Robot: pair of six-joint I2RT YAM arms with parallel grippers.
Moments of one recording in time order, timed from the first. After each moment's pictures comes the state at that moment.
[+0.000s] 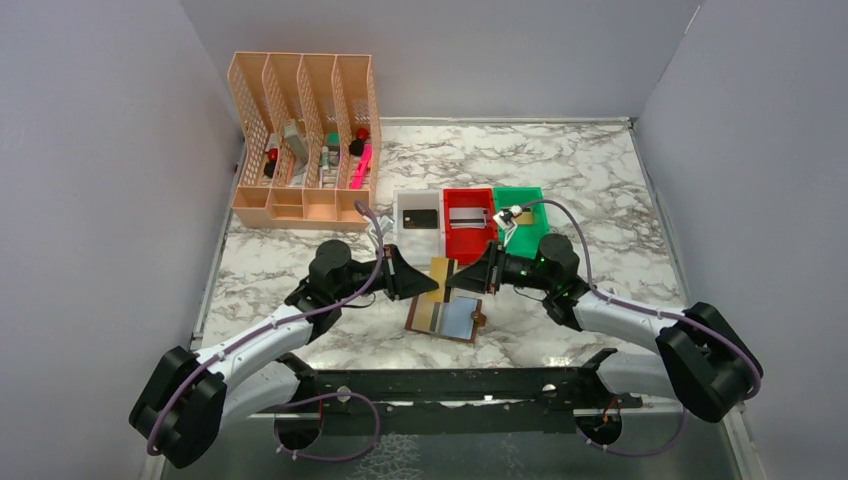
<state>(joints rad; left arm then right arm) -0.61 1.00 0.38 0.52 0.67 -0.86 0.60 1.23 0.39 0.76 -0.72 0.93</state>
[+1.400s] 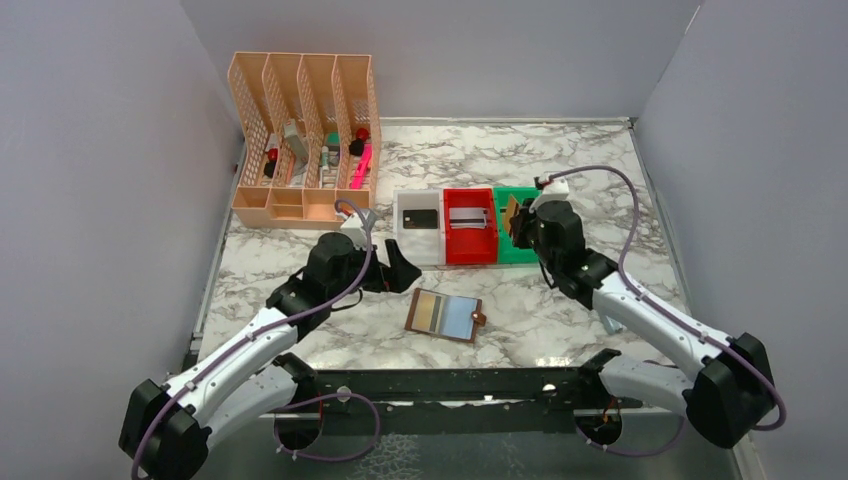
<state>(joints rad) -0.61 0.86 0.50 -0.05 0.23 -0.61 0.58 1.05 0.67 -0.01 0.28 0.36</state>
